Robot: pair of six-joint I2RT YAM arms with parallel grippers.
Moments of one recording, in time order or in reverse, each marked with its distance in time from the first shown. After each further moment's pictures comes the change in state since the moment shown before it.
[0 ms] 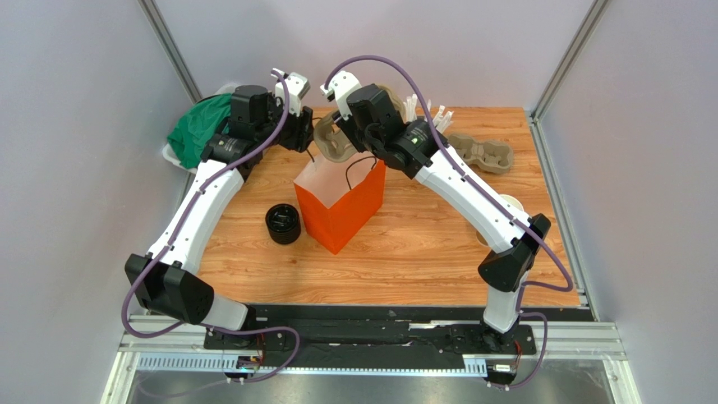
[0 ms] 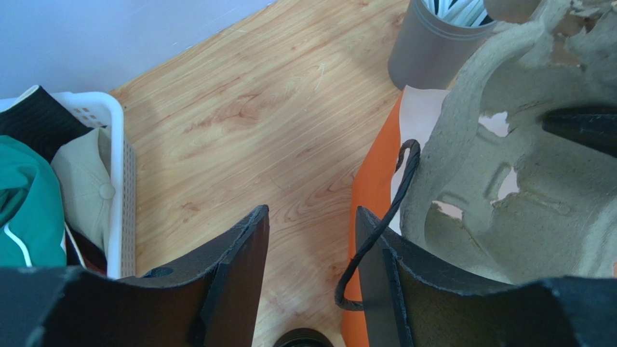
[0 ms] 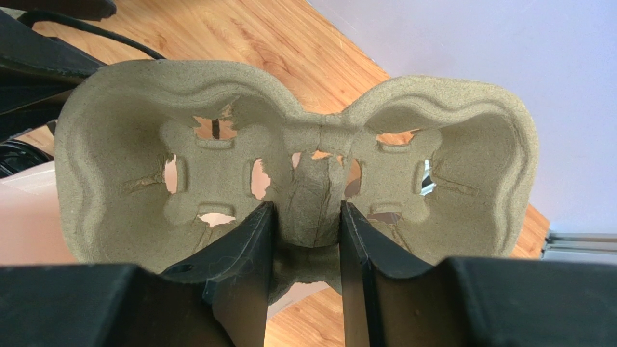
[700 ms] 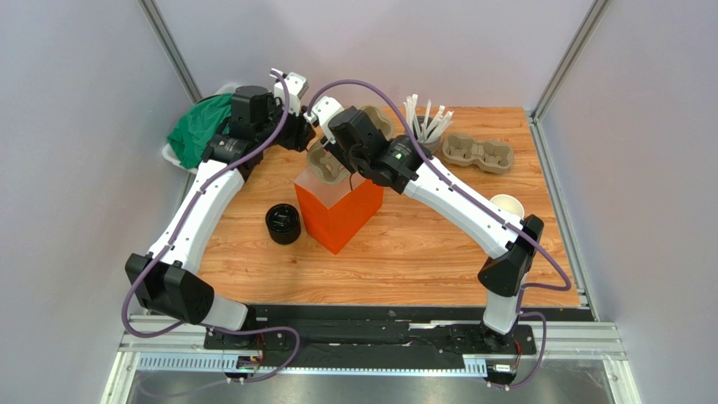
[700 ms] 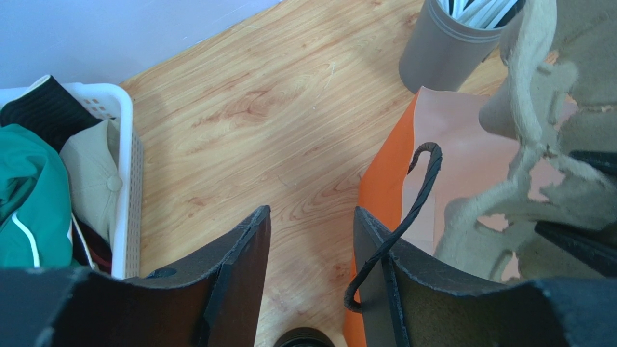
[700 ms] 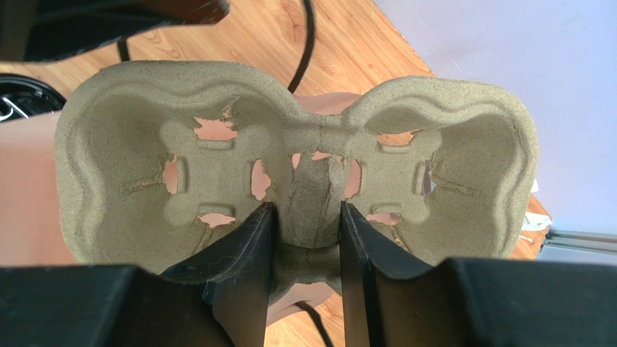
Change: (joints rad) left arm 0.000 0.000 -0.007 0.007 -0.032 -0.012; right arm 0.087 -0.005 -0.083 -0.029 0.043 0.004
